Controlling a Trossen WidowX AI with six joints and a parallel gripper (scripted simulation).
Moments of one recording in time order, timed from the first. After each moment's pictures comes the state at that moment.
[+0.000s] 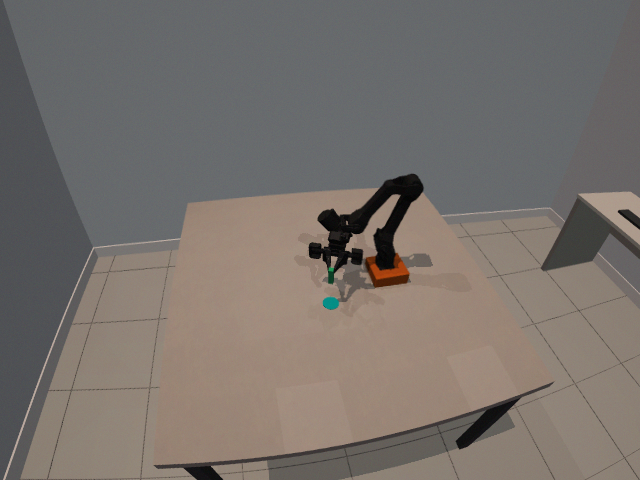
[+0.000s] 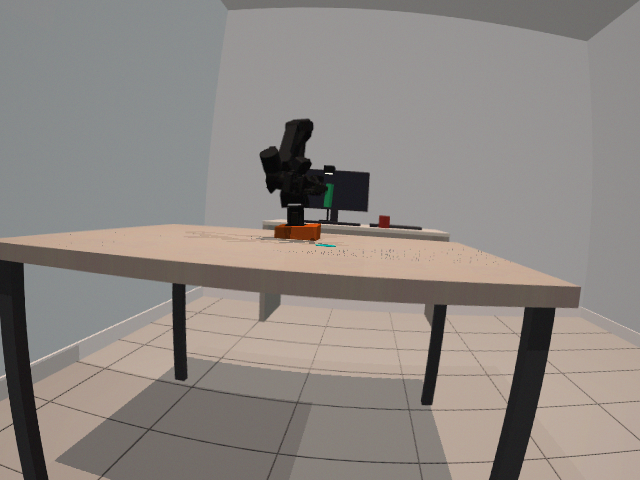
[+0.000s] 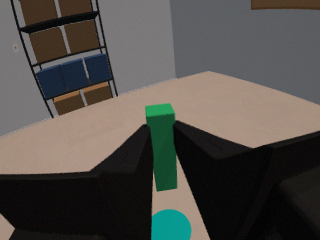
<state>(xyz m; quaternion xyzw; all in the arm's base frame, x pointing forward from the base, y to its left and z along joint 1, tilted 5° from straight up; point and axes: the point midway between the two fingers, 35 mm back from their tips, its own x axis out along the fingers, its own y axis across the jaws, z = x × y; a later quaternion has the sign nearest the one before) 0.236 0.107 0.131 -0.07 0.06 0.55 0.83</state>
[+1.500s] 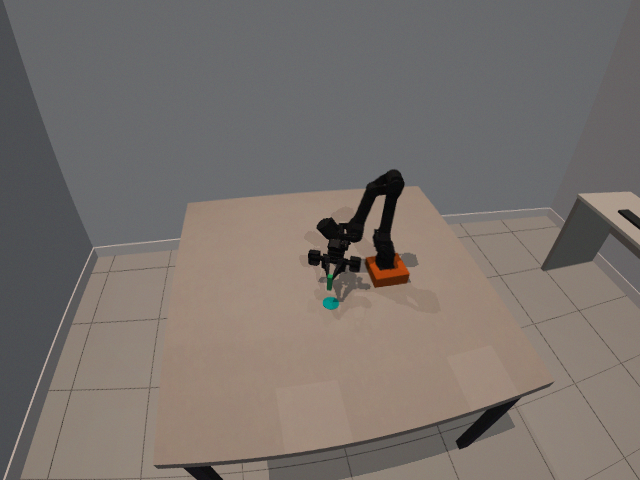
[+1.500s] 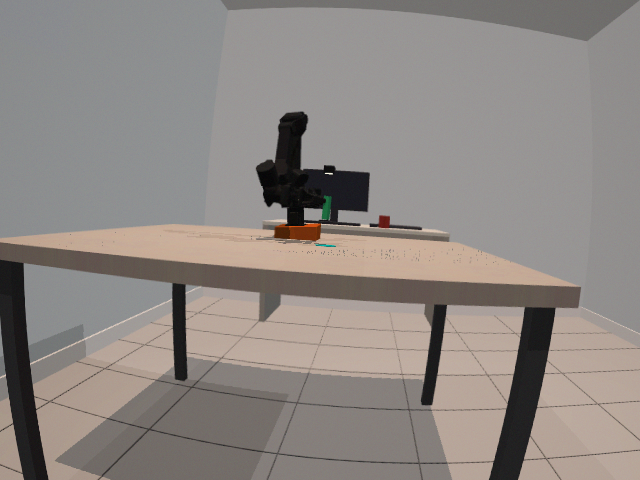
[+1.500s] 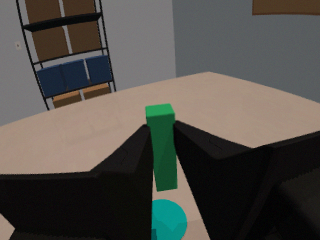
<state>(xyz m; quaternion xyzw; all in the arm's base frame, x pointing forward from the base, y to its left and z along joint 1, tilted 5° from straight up) 0.239 0.100 0.094 -0.07 0.03 0.56 0.83</state>
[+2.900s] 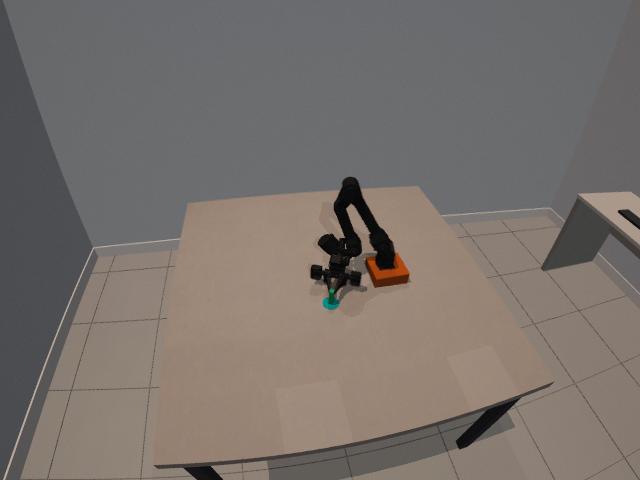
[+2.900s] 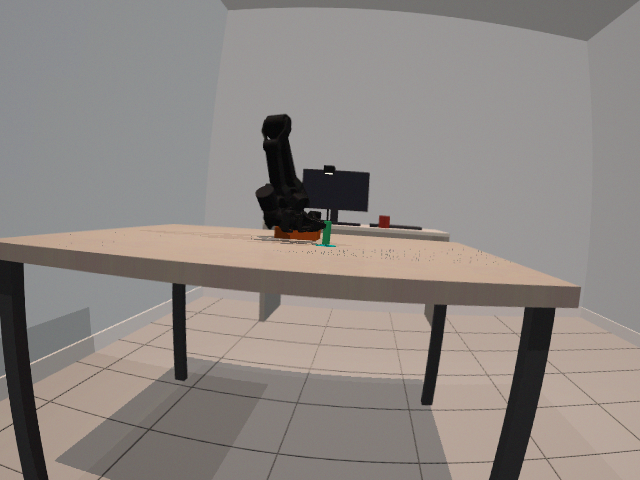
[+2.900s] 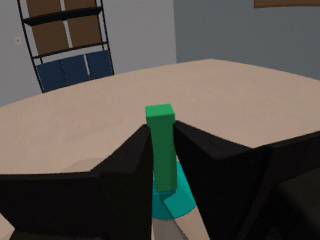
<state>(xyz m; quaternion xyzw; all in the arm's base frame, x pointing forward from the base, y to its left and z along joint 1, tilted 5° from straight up) 0.232 0.099 0.022 -0.07 0.04 0.56 0.83</state>
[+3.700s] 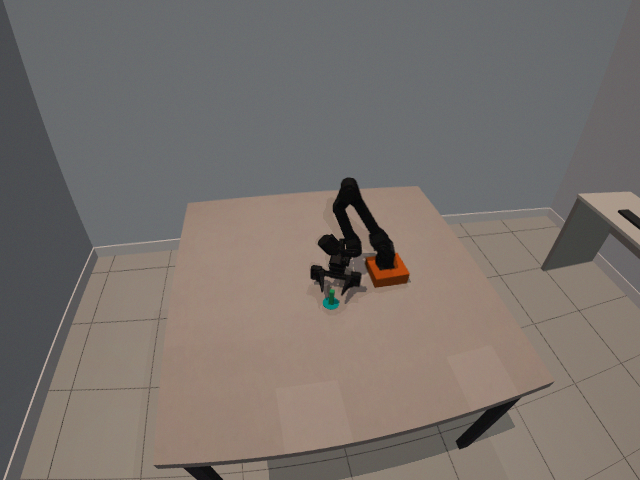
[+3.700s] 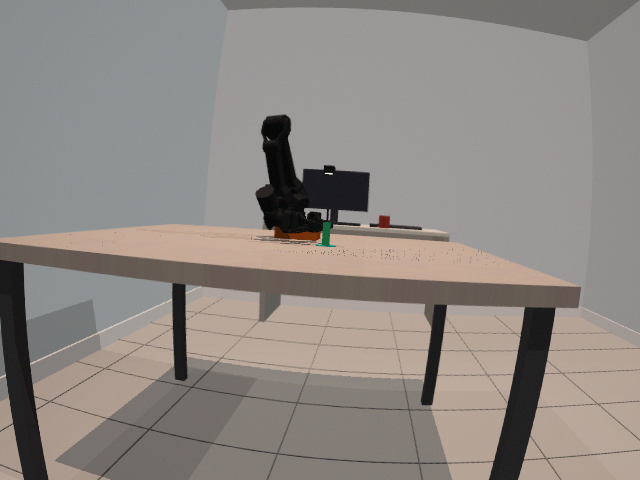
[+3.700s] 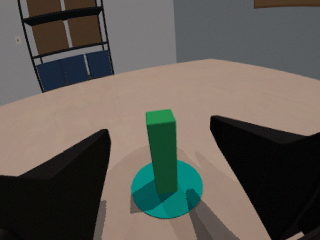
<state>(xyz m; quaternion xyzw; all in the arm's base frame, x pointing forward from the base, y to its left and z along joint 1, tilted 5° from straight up) 0.232 0.099 0.020 -0.07 0.03 0.56 0.83</state>
